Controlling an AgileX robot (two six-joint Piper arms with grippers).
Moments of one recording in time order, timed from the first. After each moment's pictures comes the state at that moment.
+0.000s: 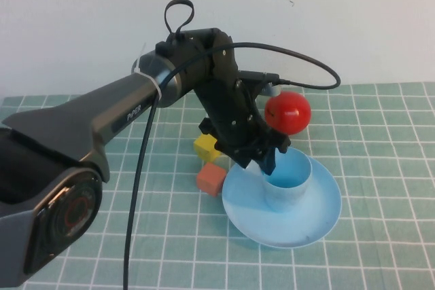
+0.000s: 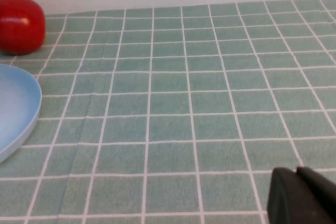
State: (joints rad) right arm -0.06 -0.01 0.03 0.00 0.42 0.03; left arm -0.53 2.26 -1.96 -0.34 1.15 0.10
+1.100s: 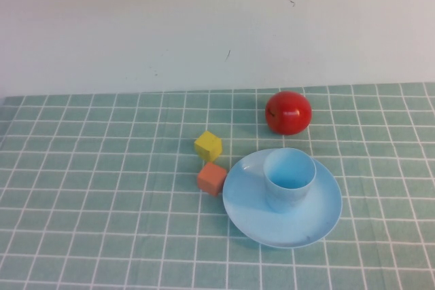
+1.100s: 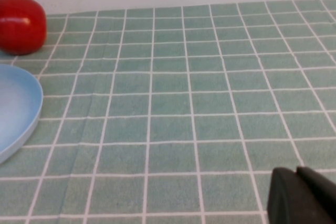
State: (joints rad) right arm -0.06 -0.01 0.03 0.00 0.42 0.03; left arm -0.62 1.64 -2.26 0.04 1.22 -0.09
